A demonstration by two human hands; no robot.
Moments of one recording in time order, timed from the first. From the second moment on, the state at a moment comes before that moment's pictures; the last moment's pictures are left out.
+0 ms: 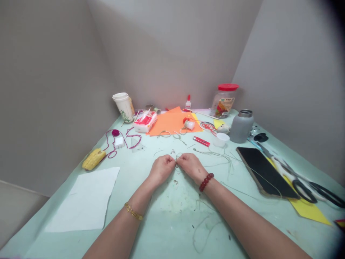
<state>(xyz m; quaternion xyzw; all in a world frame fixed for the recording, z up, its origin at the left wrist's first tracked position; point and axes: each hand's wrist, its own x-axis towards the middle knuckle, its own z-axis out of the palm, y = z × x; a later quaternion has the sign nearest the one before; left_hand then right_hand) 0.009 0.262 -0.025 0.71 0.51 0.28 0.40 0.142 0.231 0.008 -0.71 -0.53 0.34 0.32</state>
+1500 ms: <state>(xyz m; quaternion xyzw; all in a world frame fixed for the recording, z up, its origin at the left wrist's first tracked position) 0.006 0.258 -0.009 0.67 0.50 0.26 0.48 0.149 0.223 0.005 -0.65 -0.59 0.34 0.34</state>
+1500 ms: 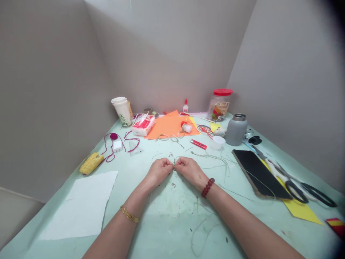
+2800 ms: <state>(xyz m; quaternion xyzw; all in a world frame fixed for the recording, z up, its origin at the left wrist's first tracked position) 0.005 0.256 -0.001 0.72 0.53 0.24 0.38 0.304 0.139 0.036 -0.90 -0.42 -0.06 0.08</state>
